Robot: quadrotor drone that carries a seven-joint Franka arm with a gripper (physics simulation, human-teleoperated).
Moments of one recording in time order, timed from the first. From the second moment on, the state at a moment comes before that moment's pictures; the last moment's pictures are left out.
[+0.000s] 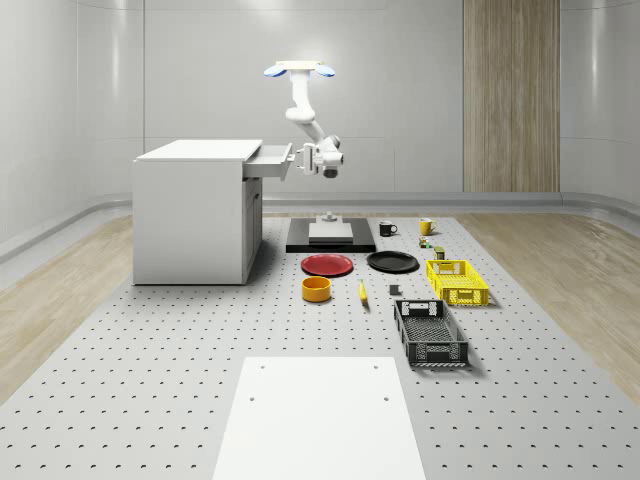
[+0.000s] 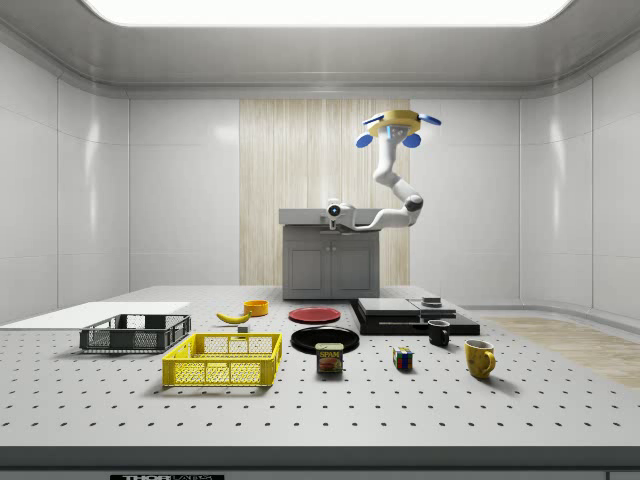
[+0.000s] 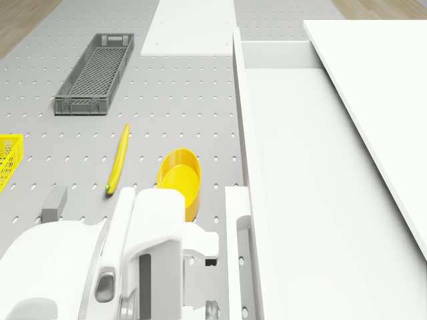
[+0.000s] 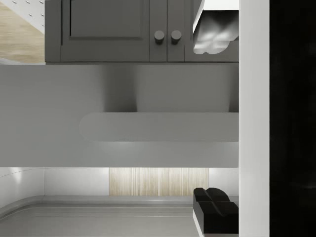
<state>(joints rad) 0.78 -0.85 -0.98 -2.29 0.90 1.67 0.67</state>
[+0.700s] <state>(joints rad) 0.83 -0.90 -0.97 -2.31 0.88 1.74 0.69</state>
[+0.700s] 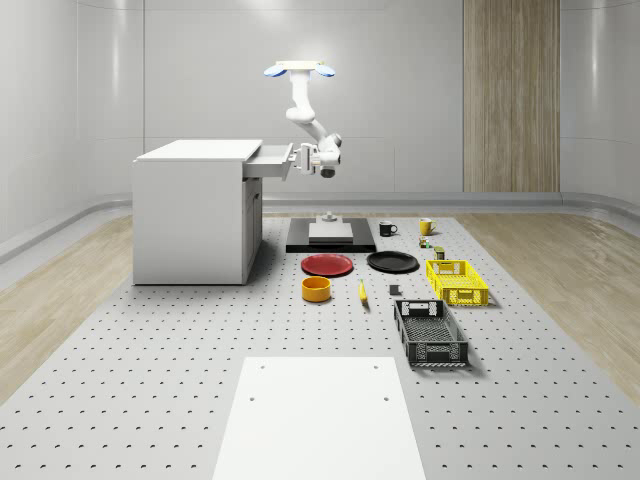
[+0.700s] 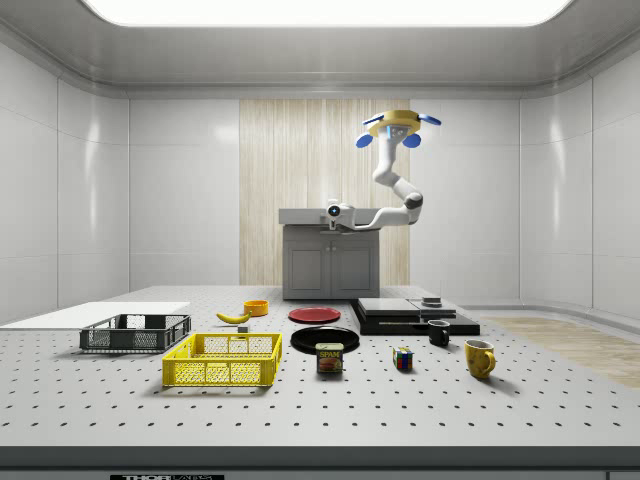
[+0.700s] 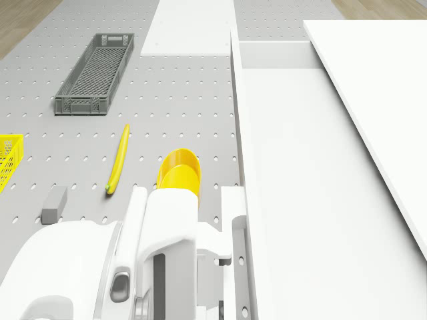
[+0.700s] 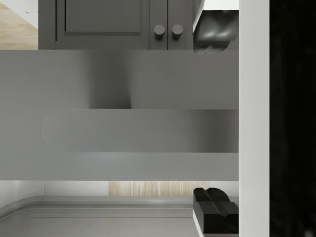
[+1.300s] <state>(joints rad) 0.86 -0.94 -0.96 -2.33 0.86 1.80 0.71</state>
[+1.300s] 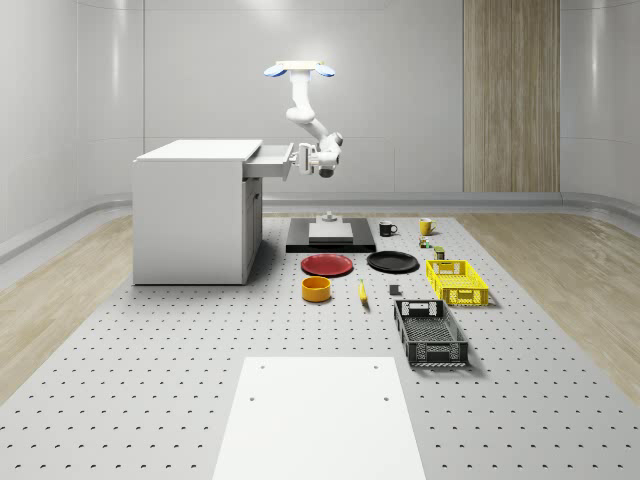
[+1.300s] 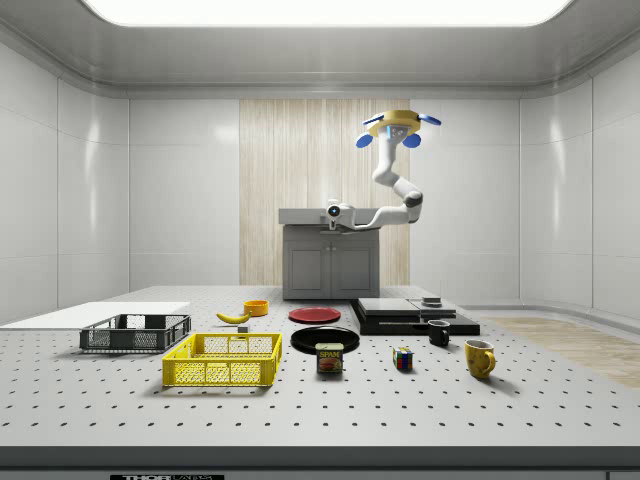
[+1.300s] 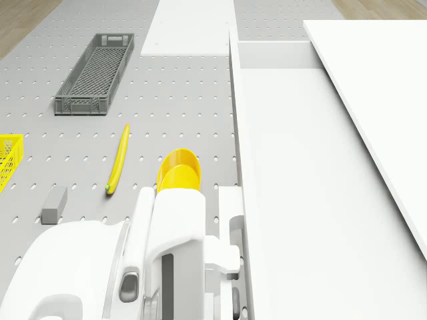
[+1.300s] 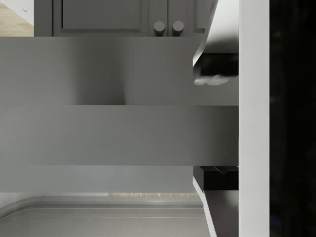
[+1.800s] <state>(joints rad) 0.88 -0.98 -0.99 -2.31 0.80 1.78 0.74</state>
